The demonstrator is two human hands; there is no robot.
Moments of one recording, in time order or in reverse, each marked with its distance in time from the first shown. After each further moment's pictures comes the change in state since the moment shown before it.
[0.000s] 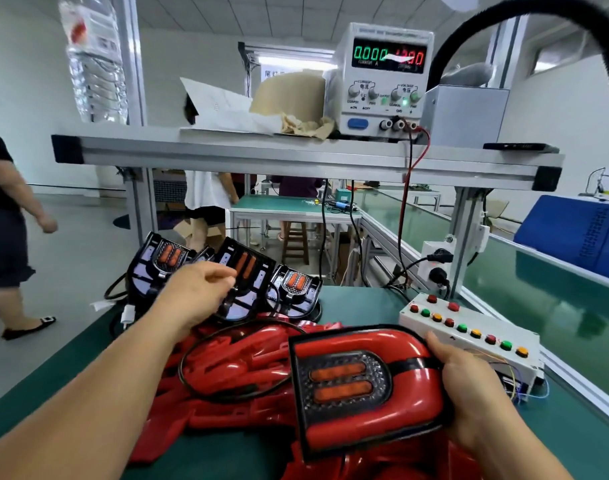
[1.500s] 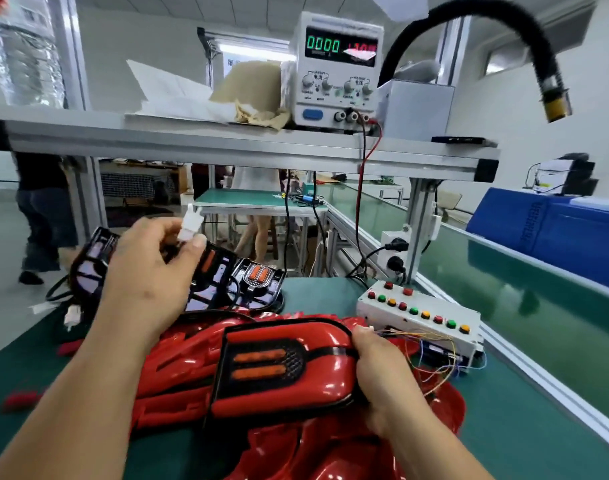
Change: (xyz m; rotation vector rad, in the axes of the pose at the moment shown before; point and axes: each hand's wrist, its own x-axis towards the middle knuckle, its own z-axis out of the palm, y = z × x) left_hand -0.057 0.051 0.008 -0.048 0.365 0.291; right_hand -0.006 0.021 0.021 -0.287 -0.048 -0.155
